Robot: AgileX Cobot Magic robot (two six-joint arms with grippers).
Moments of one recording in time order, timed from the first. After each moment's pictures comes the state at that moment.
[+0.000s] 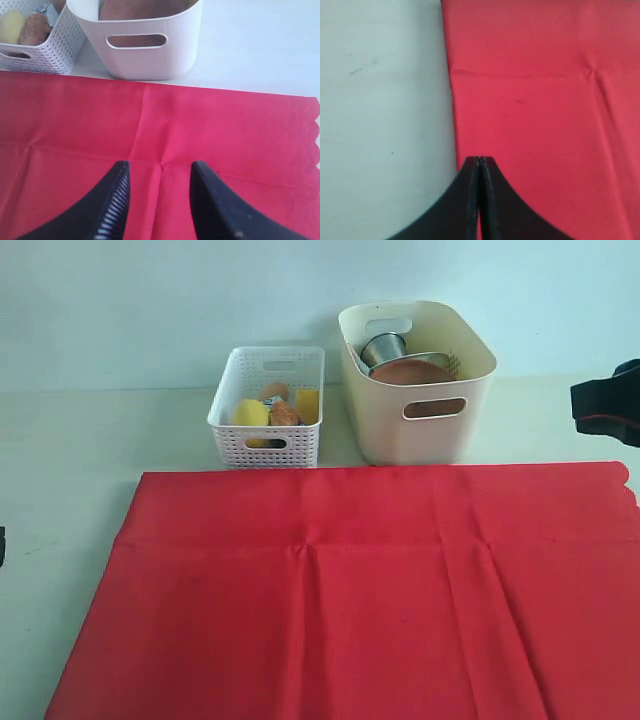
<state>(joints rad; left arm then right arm) -0.21 0.95 -0.55 -0.28 0.59 0.06 0.16 1.10 -0.78 0.19 0.54 -0.07</state>
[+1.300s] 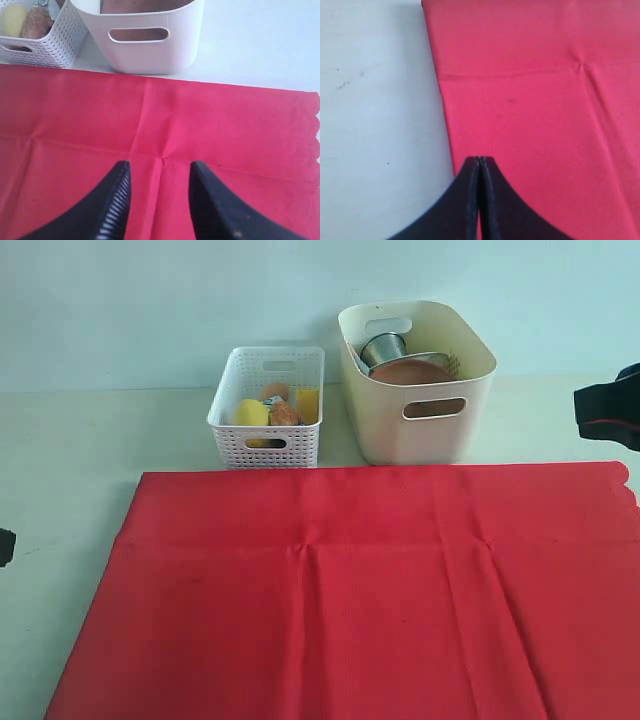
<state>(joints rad) -0.21 0.97 -0.56 -0.32 0.59 0.18 0.16 1.09 -0.78 0.19 0.56 -0.08</state>
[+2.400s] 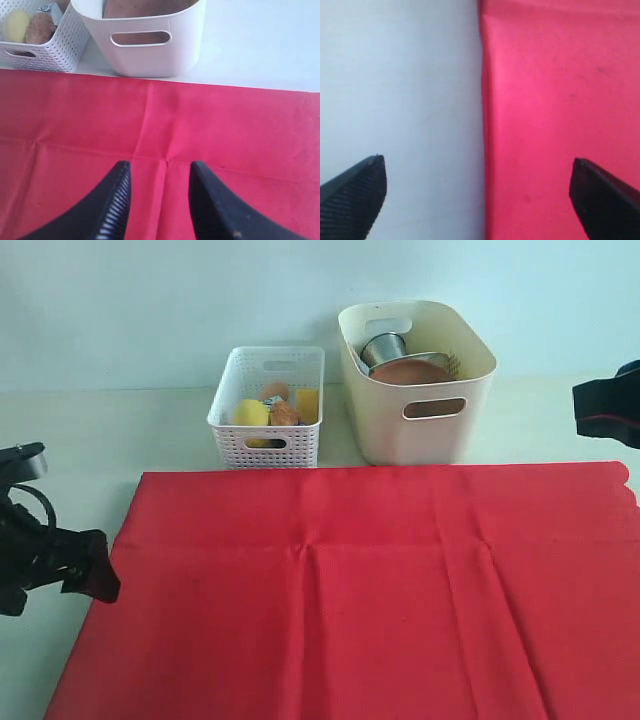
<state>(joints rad) -0.14 1.62 -0.75 -0.38 0.60 0.19 0.16 1.09 -0.78 0.21 0.56 -0.08</state>
